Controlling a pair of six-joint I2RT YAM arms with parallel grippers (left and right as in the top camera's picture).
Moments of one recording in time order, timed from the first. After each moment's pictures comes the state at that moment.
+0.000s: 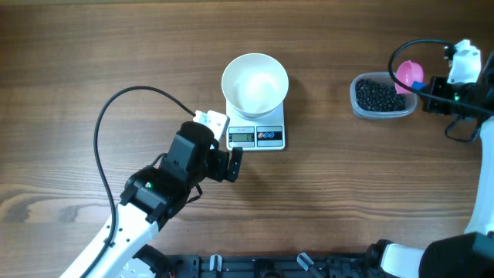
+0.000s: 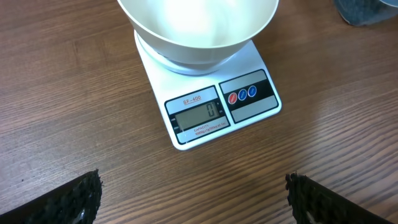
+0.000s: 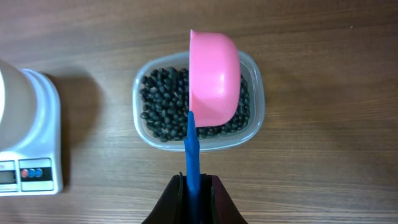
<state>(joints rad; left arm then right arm) -0.56 1.04 0.75 -0.53 -0.04 -0.20 -0.39 1.49 1.41 -1.01 -0.29 -0.22</state>
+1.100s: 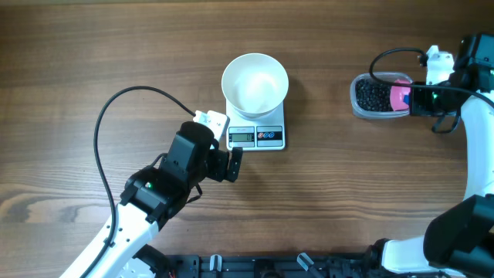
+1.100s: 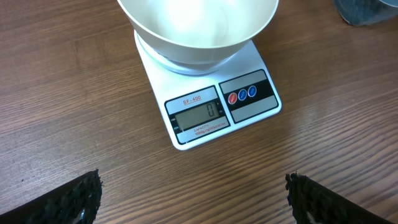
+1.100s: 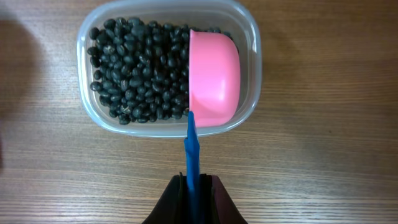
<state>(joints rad) -0.56 1.04 0.75 -0.53 -0.04 -0.20 -0.30 1.63 1.41 -1.03 -0.11 -0.27</state>
